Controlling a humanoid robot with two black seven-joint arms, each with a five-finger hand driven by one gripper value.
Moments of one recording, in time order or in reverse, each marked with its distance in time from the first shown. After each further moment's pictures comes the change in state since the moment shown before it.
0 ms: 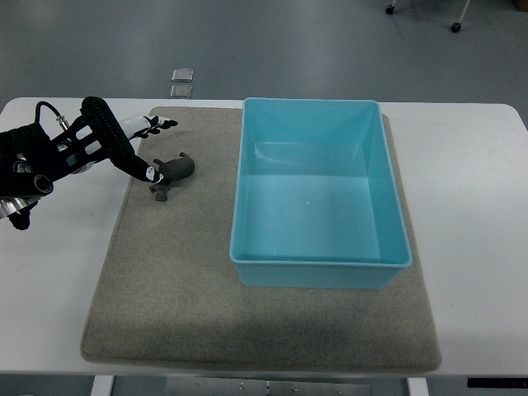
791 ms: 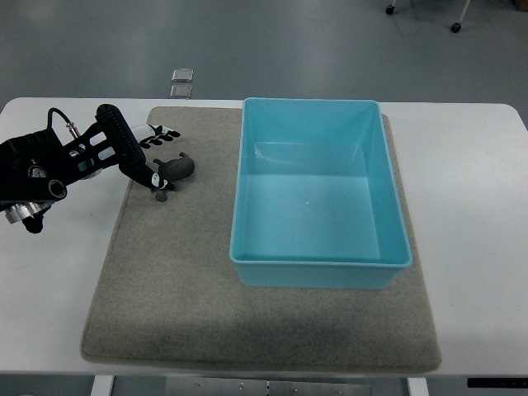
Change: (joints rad) left arm 0.008 -0.043 0.005 0.000 0.000 0.018 0.074; right arm 0.000 0.000 0.000 0.000 0.000 0.000 0.000
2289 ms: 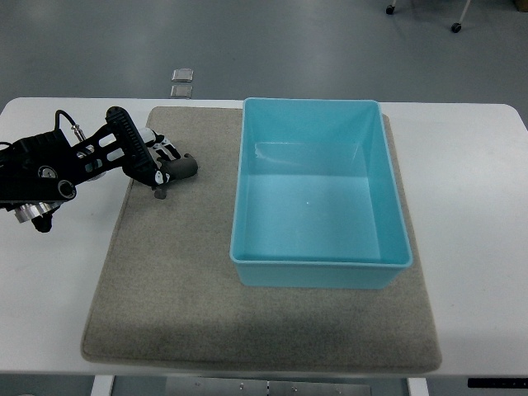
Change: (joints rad) left arm -0.006 -0.025 -0.001 0.001 0.001 0.005 0.083; right arm 0.000 0.000 0.000 0.000 0.000 0.000 0.000
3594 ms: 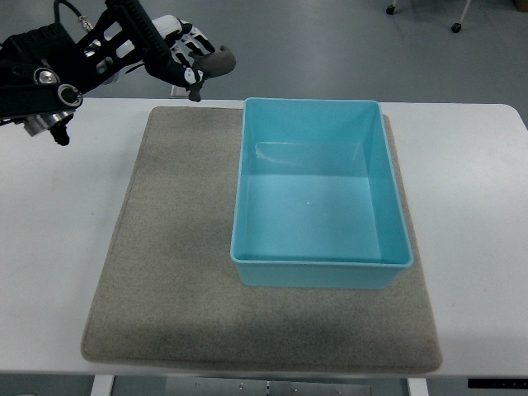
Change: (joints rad) left arm -0.178 -0.034 -0.247 0.065 0.016 -0.090 0.000; right arm 0.000 0.000 0.000 0.000 0.000 0.000 0.000
